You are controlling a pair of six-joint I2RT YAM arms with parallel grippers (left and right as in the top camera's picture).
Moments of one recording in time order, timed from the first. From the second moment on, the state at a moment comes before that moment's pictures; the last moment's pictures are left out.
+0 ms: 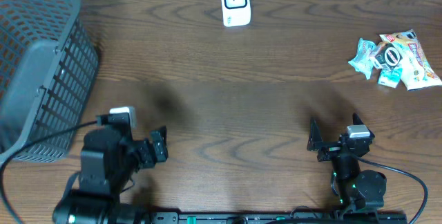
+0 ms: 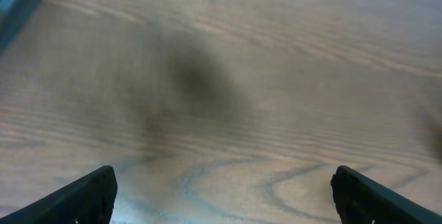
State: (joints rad) left arm -0.16 0.54 0.73 -0.91 0.07 -0.31; right arm 0.05 0.01 0.01 -0.07 -0.05 0.01
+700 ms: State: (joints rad) left arm -0.15 0.24 0.44 -0.57 0.10 -0.13; right arm 0.05 0.01 0.01 -0.07 -0.05 0.01
